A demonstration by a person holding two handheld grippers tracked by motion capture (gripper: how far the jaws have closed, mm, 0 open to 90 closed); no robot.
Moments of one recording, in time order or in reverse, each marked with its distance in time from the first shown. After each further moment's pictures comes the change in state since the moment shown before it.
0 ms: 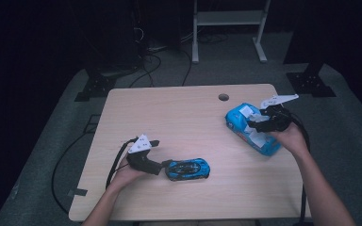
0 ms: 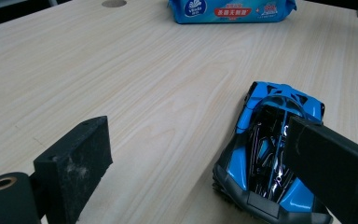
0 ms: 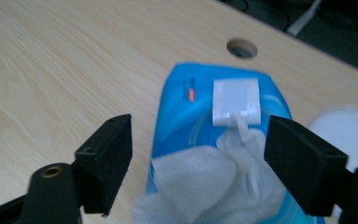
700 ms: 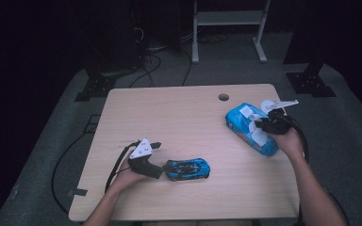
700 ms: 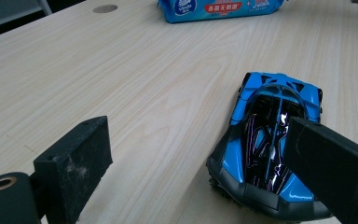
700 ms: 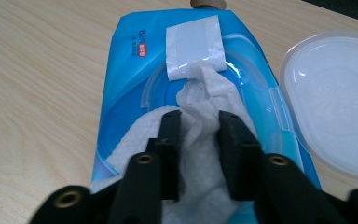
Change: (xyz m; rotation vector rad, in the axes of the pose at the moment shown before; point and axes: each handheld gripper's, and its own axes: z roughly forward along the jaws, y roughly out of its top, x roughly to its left) left arm -0.004 -0.009 0.002 -0.018 -0.010 0.055; right arm -0.017 -0.028 0.020 0.039 -0.088 0.110
